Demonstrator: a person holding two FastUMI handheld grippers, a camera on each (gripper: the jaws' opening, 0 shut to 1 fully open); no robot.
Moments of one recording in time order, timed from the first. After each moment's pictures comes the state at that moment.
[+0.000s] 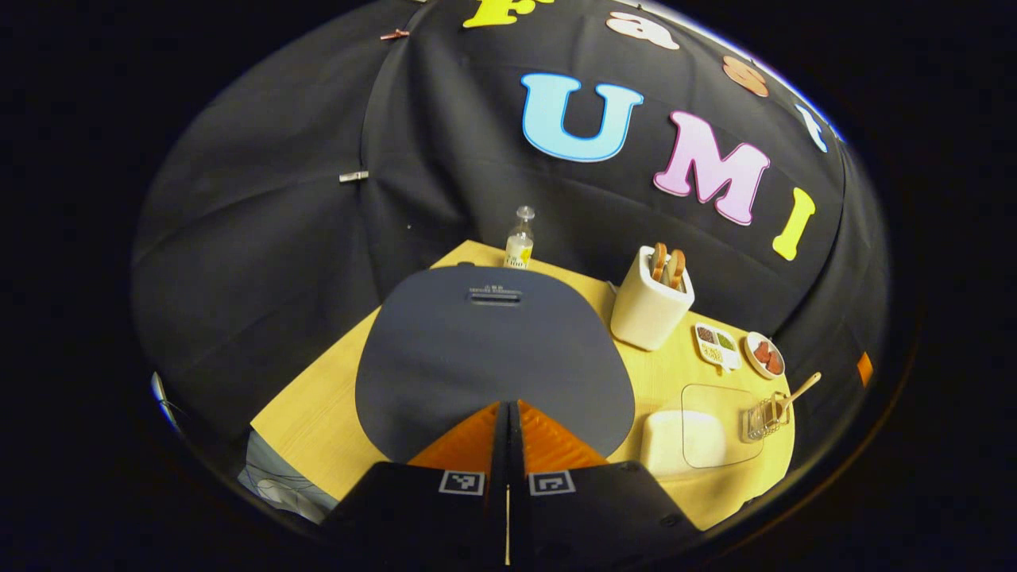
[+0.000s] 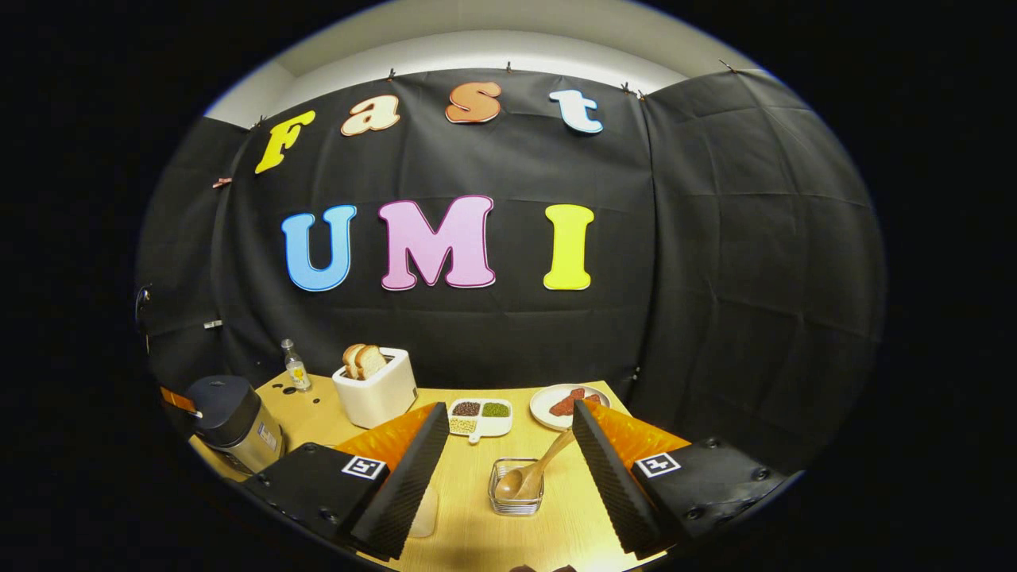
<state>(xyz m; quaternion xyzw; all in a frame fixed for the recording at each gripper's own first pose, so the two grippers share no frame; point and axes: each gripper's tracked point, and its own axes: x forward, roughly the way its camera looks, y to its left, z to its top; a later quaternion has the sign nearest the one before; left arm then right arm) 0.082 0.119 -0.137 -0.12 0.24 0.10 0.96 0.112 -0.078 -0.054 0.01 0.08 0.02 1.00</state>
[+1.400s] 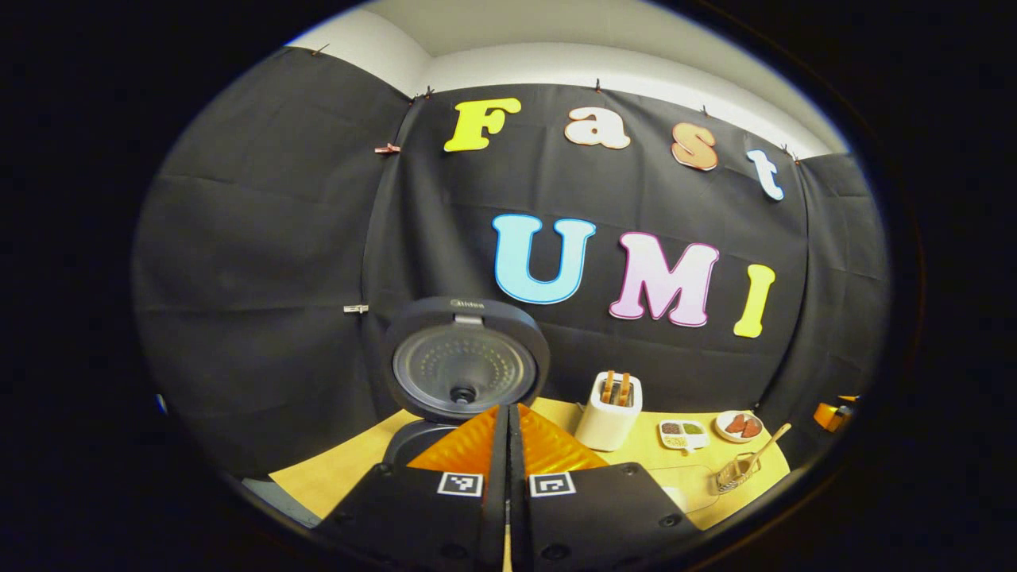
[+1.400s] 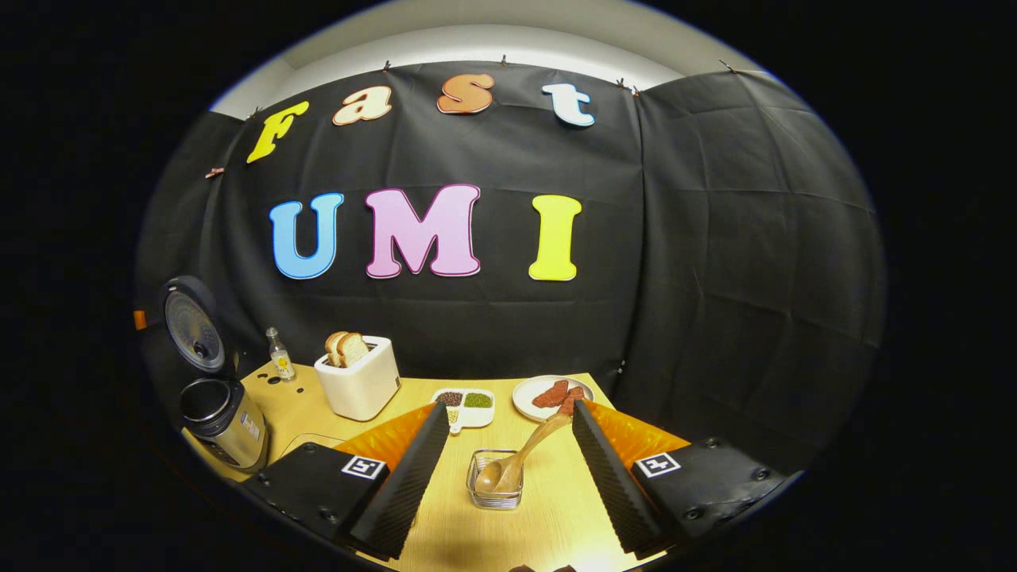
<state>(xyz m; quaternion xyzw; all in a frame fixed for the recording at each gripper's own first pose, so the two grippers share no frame) 0.030 0.057 0.024 -0.07 -0.01 0.11 0.99 0.114 -0.096 -0.071 0.01 0.10 0.00 1.00</state>
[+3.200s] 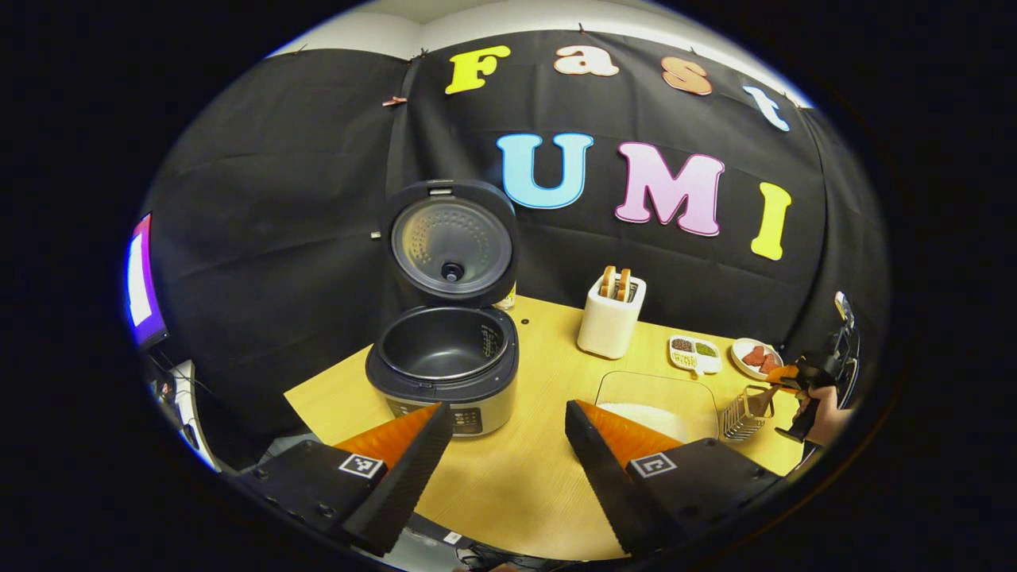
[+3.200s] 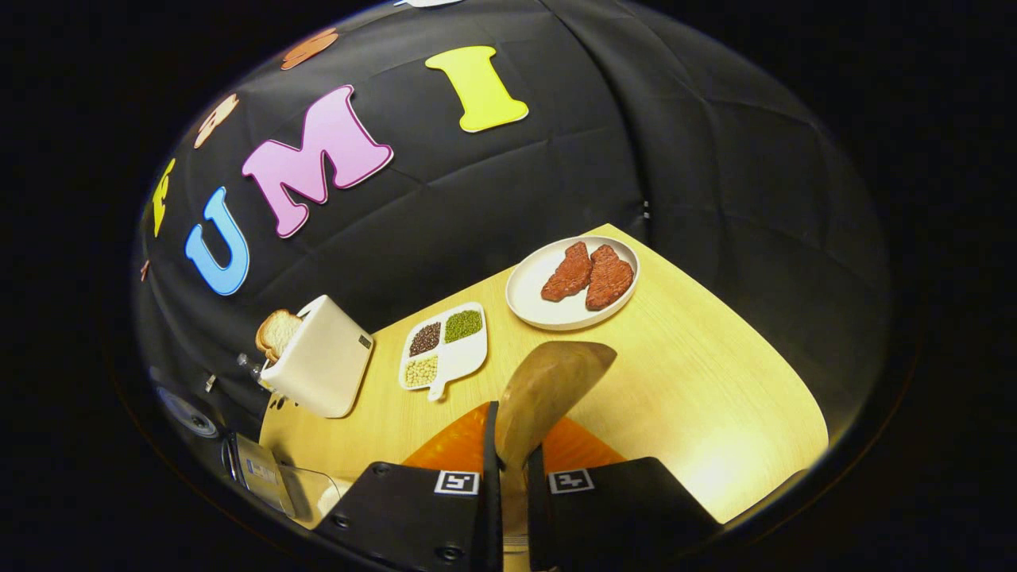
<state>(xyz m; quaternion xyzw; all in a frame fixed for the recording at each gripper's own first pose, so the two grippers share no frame) -0.017 -0.045 -0.101 -0.05 0.14 0.18 0.97 0.257 -0.114 -0.271 0.21 0.31 0.00 0.93</state>
